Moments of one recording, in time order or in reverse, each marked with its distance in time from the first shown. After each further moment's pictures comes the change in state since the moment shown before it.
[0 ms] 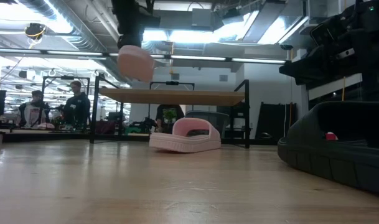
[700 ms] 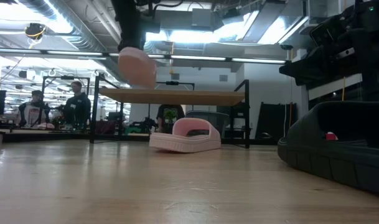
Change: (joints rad) left arm 0.134 0.000 0.000 0.084 0.203 0.199; right arm 0.000 0.000 0.000 -0.001 0.000 0.016
